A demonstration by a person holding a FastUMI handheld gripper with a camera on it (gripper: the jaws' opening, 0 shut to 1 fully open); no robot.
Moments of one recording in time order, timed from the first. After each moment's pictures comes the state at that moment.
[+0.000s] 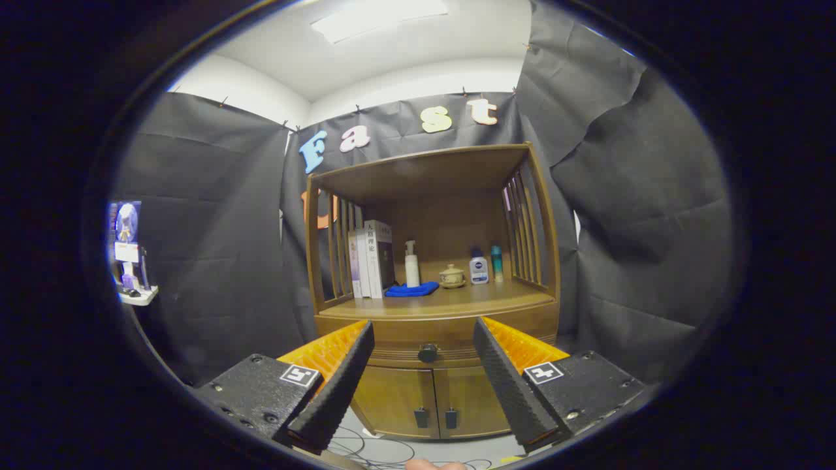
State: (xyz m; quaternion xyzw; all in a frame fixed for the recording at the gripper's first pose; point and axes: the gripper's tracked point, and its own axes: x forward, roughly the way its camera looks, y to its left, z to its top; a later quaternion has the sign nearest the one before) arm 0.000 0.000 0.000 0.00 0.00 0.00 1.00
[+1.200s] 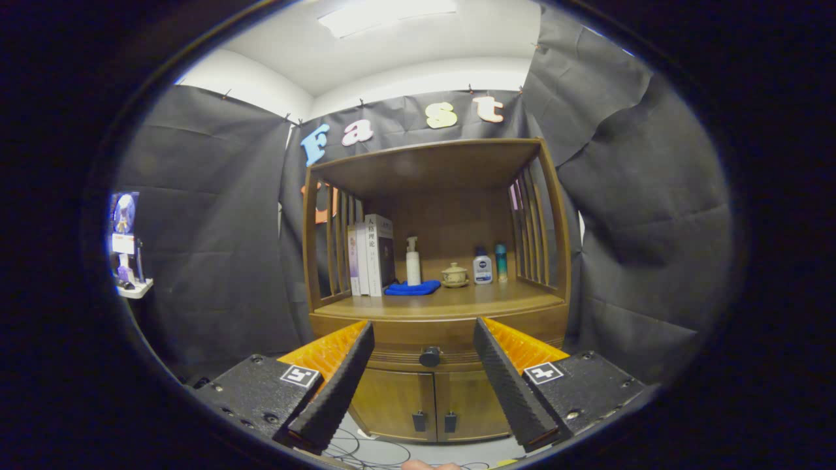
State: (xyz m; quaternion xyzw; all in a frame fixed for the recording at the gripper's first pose) arm 0.044 0.008 -0.021 -0.01 0.01 -0.01 1.00
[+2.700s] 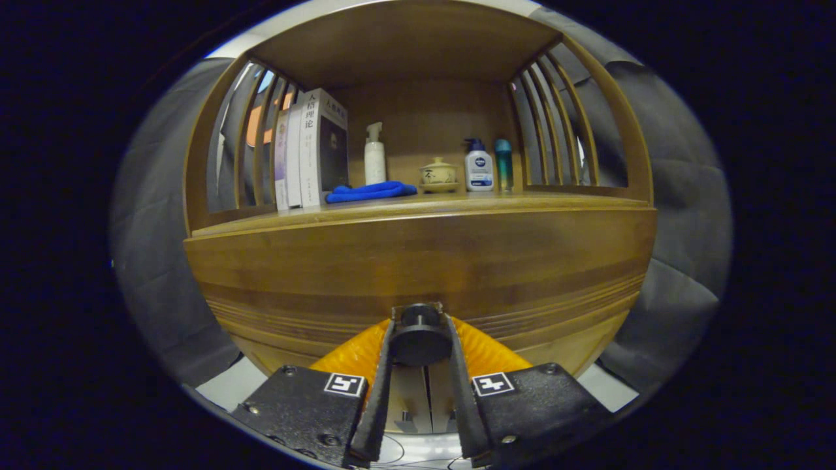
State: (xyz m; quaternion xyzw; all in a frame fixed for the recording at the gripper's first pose) arm 0.243 -0.027 -0.188 -0.02 0.15 -0.10 0.98
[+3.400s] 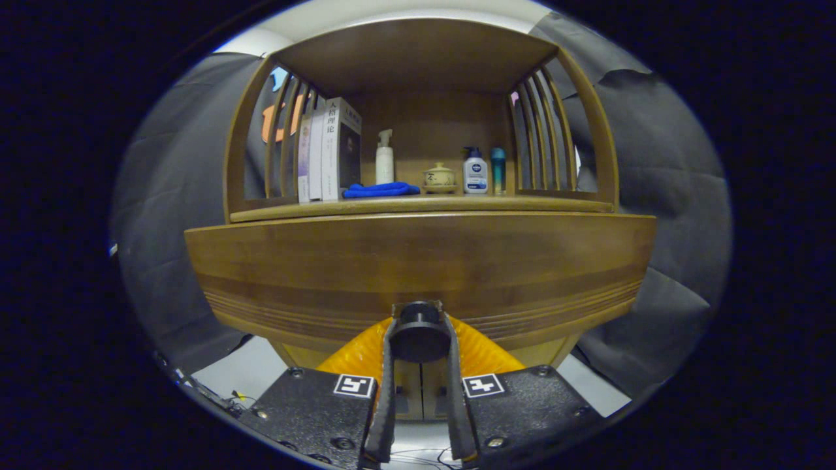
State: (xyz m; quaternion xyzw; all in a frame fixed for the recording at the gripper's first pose) arm 0.157 -0.020 -0.188 -0.03 0.15 -0.08 0.98
